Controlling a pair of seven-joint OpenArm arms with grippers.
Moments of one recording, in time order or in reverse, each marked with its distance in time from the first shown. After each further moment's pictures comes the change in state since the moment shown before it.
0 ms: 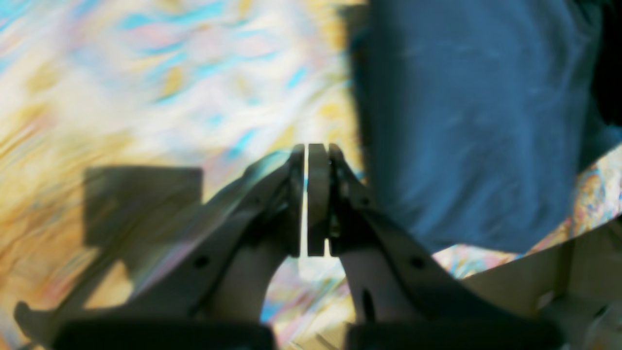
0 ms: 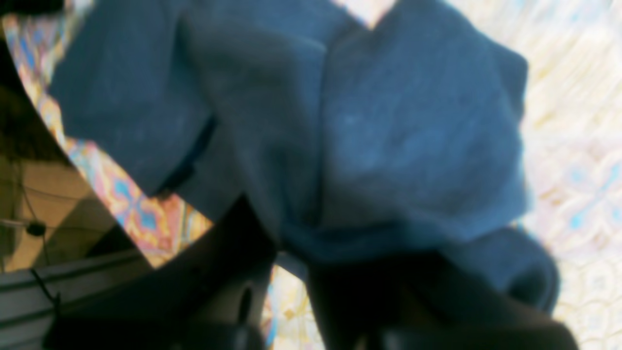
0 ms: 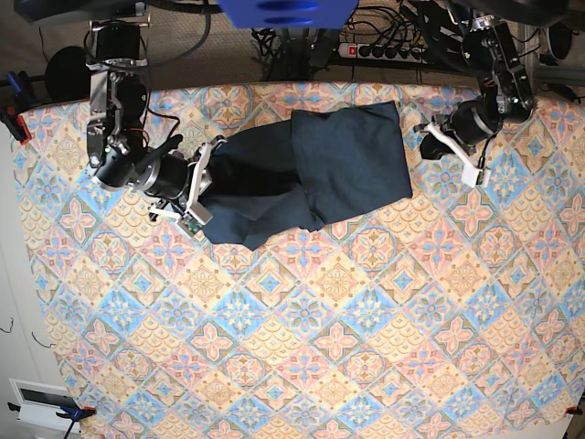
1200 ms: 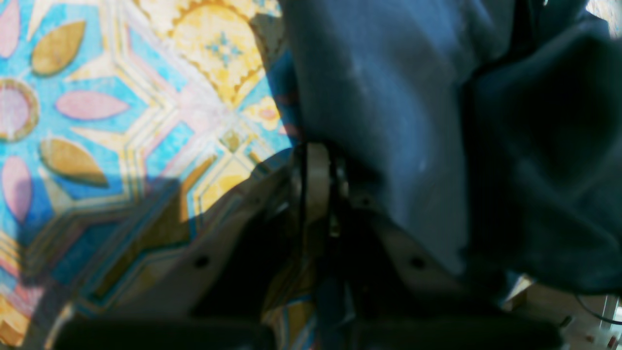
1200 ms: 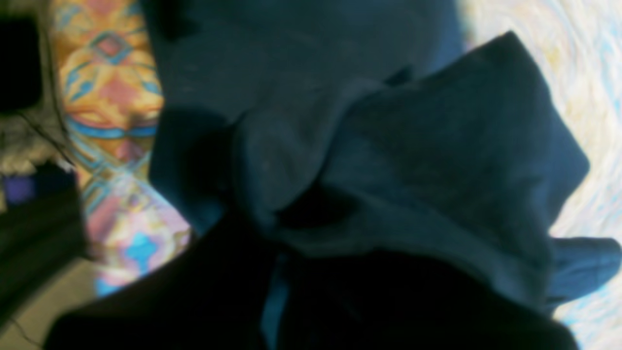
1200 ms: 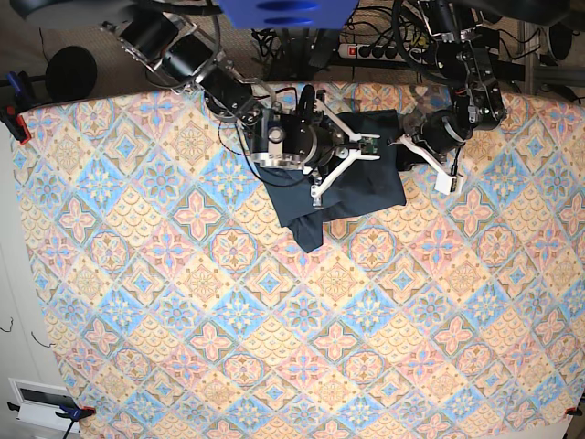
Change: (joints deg) left arm -3.6 5.0 2.9 -8.7 2.1 0.0 -6.4; right arm 11.6 -10.0 -48.7 -9.6 -45.1 0.5 11.3
